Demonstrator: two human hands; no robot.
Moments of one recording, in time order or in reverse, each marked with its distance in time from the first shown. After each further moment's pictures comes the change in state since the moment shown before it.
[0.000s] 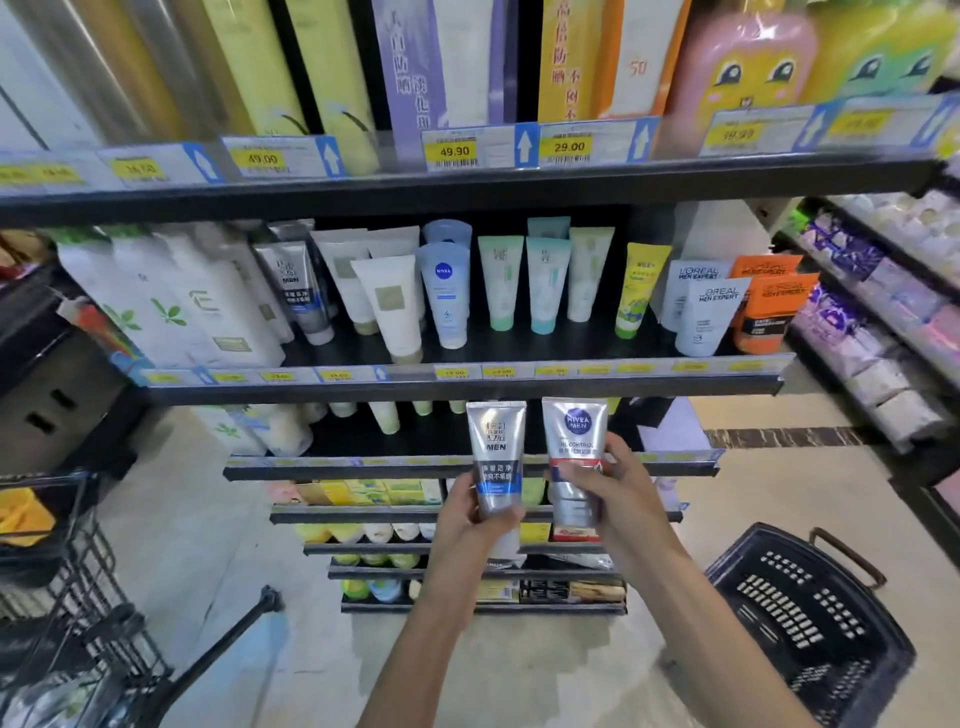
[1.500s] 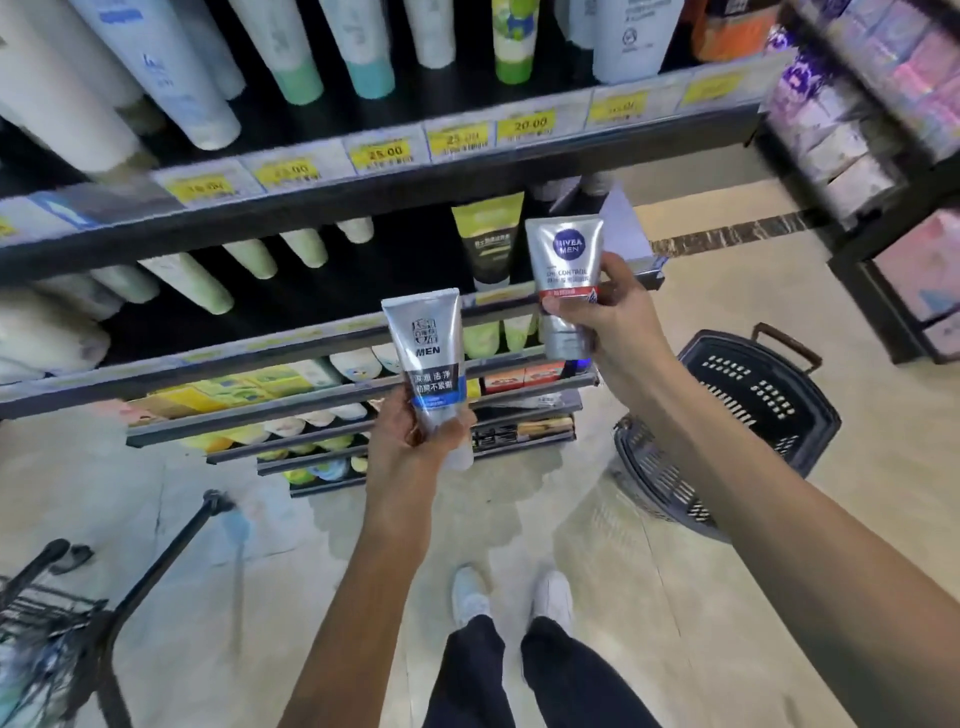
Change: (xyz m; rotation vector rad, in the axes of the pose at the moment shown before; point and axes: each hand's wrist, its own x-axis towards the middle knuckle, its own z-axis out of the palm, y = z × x) left_hand 0.041 -0.112 0.058 0.104 0.073 -0.091; right_hand 0.095 0.069 -0.153 -0.063 0.205 -0.005
